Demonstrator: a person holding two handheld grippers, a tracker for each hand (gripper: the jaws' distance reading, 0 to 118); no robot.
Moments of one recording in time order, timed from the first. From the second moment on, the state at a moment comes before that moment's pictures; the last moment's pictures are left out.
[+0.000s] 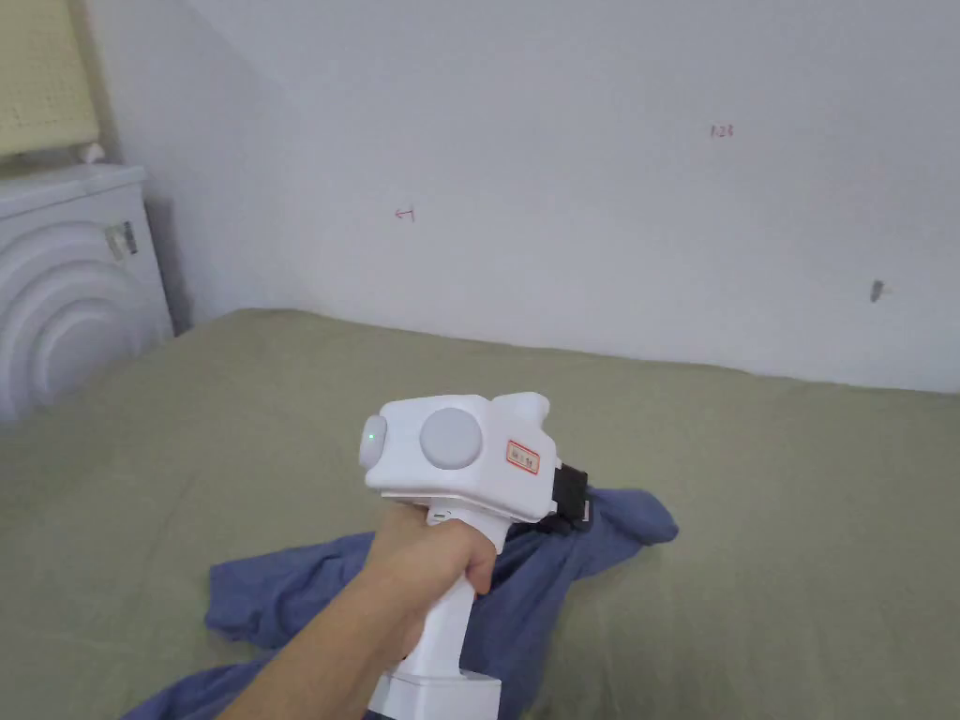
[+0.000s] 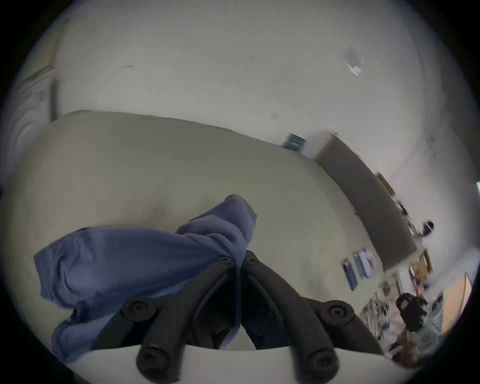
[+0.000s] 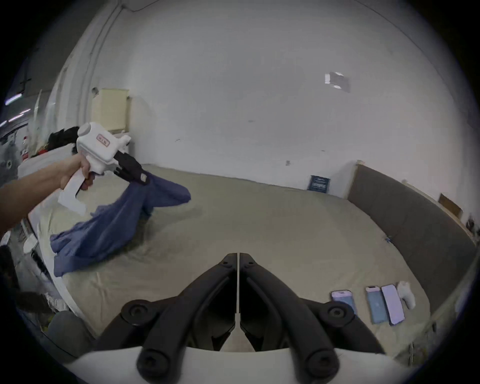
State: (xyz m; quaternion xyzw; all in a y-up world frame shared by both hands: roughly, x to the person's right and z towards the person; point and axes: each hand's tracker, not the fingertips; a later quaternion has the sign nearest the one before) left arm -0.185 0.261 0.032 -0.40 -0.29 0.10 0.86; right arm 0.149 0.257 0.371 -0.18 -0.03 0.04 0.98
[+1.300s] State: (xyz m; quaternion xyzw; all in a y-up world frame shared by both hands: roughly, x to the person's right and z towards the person) left arm -0.328 0.221 0.314 -0.26 -0.01 0.06 0.96; right arm 0.172 0.249 0.365 -0.19 -0.05 0.00 0.98
